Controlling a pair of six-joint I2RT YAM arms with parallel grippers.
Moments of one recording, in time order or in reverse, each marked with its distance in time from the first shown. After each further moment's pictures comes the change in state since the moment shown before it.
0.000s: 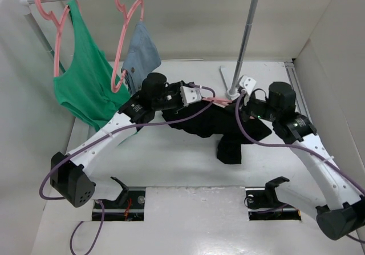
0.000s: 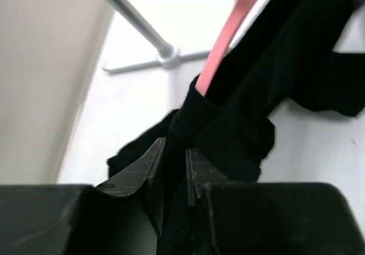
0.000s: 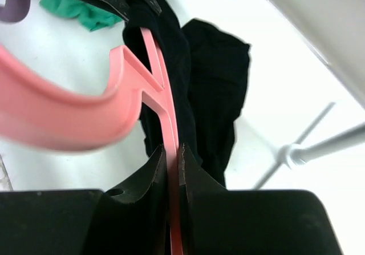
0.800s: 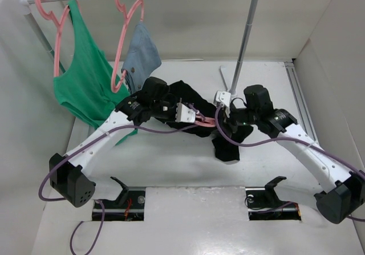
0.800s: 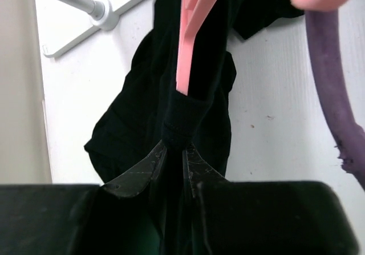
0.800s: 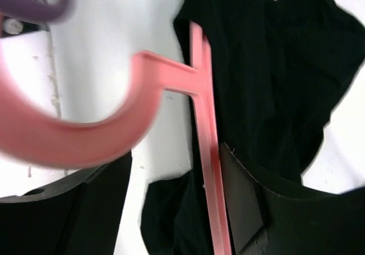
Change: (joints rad) left arm 0.004 0.001 0.036 -0.381 0.061 0.386; right arm 0.125 0.127 0.024 -0.164 -0.164 -0.145
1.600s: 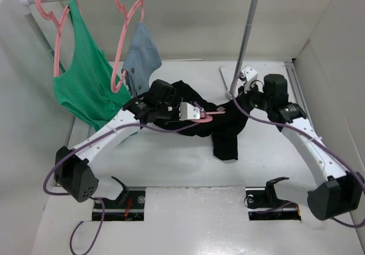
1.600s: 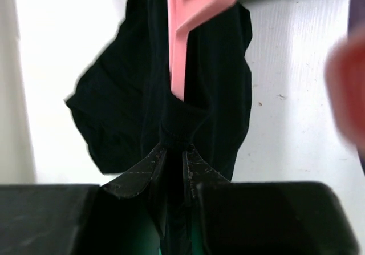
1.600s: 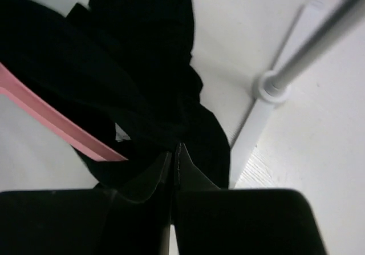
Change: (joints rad) left arm -0.036 0.060 -0.039 0.040 -0.227 -0.128; right arm -0.284 -0.010 -0.034 0.184 0.309 0.298
